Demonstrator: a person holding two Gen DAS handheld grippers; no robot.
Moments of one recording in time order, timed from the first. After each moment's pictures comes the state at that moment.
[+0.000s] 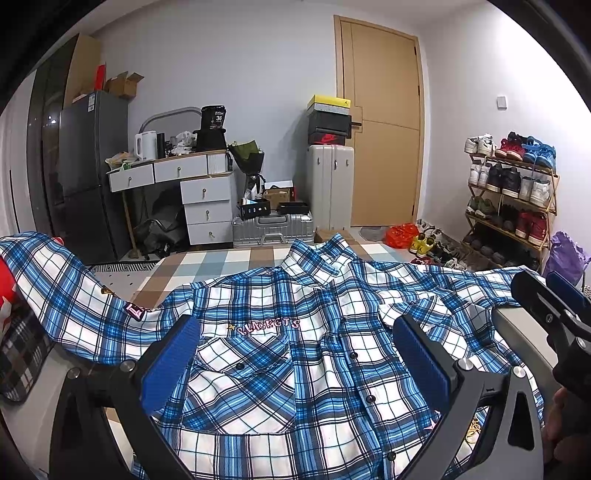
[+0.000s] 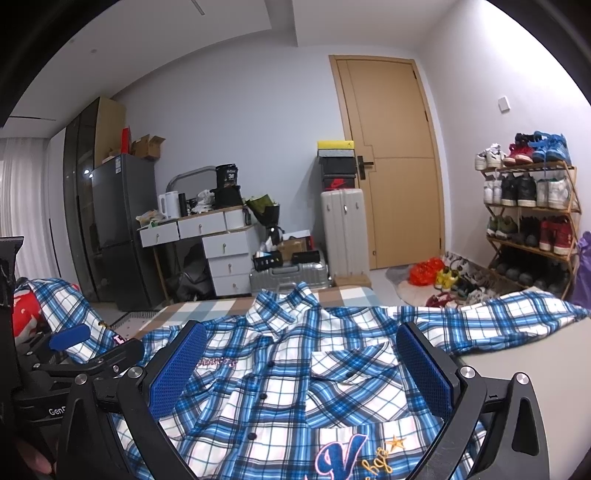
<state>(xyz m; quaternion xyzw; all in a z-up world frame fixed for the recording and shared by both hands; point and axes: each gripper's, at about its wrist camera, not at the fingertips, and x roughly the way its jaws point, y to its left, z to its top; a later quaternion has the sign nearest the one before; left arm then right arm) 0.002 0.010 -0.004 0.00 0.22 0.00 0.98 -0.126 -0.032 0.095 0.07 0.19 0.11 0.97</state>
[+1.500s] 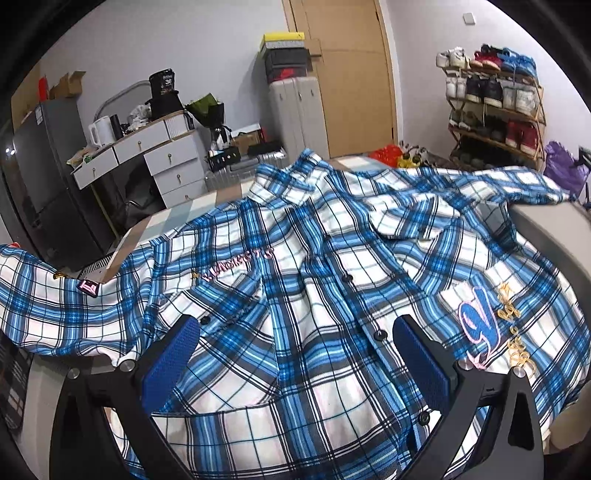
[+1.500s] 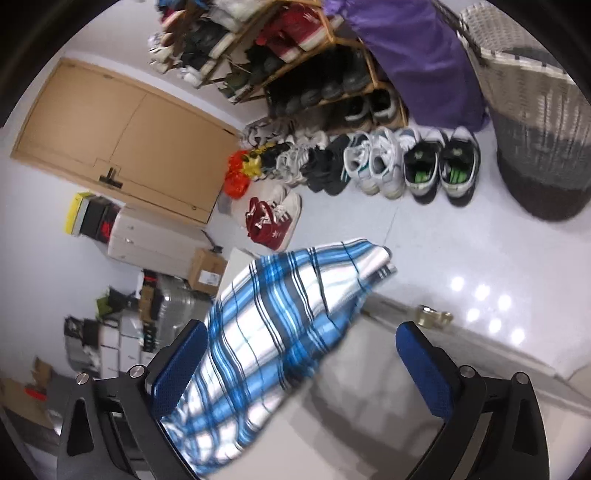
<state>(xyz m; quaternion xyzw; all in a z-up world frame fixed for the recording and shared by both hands) 0.024 -0.017 -0.059 0.10 0.33 -0.03 0.94 0.027 -0.561 -0.032 0.50 0.41 -0.15 0.75</state>
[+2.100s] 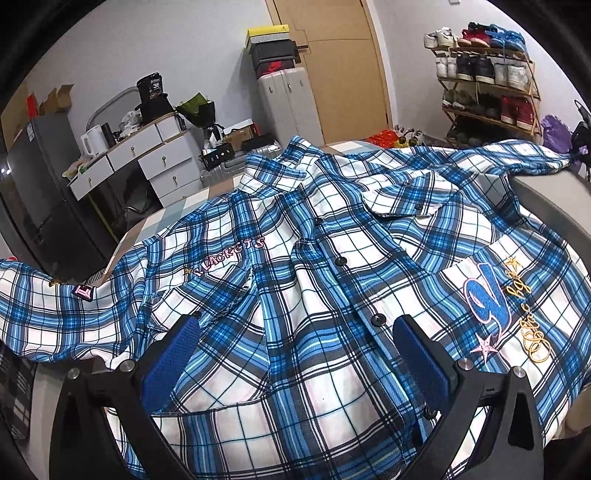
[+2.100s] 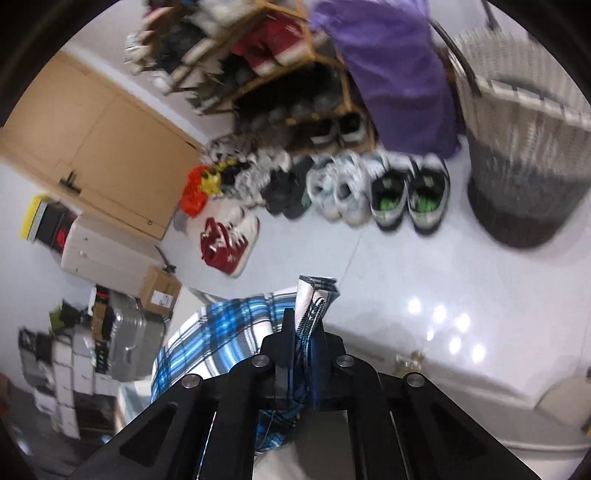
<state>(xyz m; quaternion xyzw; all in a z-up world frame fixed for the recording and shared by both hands) 0.025 -0.021 -0.064 0.13 0.34 -0.04 0.93 0.060 -0.558 -0.031 0.39 0.41 -0.23 0.79</state>
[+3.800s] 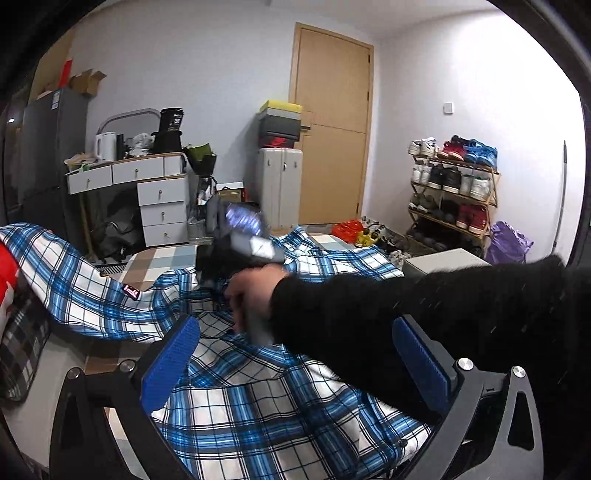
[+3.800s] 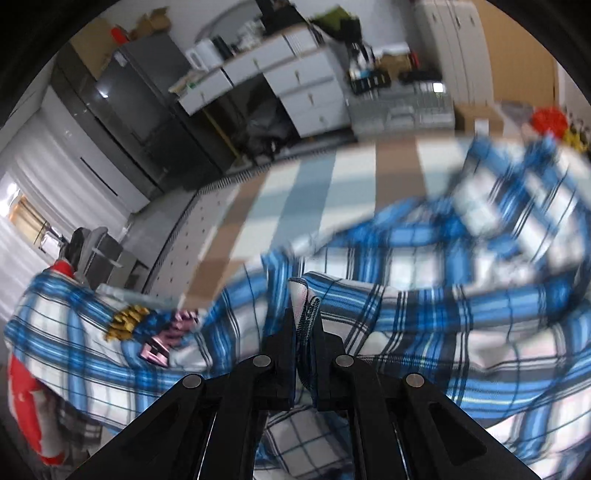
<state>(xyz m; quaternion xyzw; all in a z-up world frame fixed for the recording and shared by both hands) -0.059 0.053 0.001 -0.01 0.21 -0.13 0.97 0.122 0.235 -0.049 0.12 0.53 0.28 0.79</state>
